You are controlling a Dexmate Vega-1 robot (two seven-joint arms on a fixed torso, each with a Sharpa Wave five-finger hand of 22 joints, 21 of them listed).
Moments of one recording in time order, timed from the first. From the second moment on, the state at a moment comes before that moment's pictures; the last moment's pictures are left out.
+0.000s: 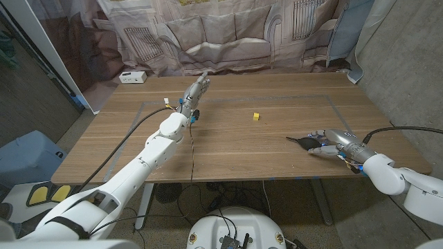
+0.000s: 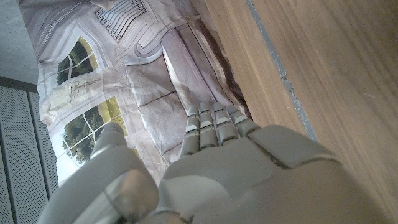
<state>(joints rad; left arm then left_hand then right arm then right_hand) 0.73 0.42 0.48 -1.35 -0.46 -0.20 0.15 0.23 0.08 0.21 -0.10 0.19 0.32 0.10 0.19 0.18 0.30 0.07 0.22 0.20 0.21 0.06 0.19 0.17 0.07 0.06 0.20 0.17 -1.59 -1.16 -0.04 -1.98 -0.28 -0.16 -0.21 0.91 0.00 0.14 -0.10 0.19 0.46 -0.06 0.18 0.20 0.46 -0.04 0.17 0.20 0.49 0.00 0.20 0.30 0.75 0.00 0.19 0.18</state>
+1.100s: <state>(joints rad) 0.74 0.42 0.48 -1.35 -0.47 -0.21 0.15 0.23 0.08 0.21 -0.10 0.19 0.33 0.10 0.19 0.18 0.30 0.07 0.22 0.20 0.21 0.06 0.19 0.17 0.07 0.06 0.20 0.17 -1.63 -1.11 0.01 -2.00 -0.28 -0.15 -0.22 0.78 -0.01 0.10 -0.07 0.20 0.41 -0.06 0.20 0.20 0.40 -0.03 0.19 0.20 0.30 -0.02 0.19 0.27 0.41 0.00 0.17 0.17</state>
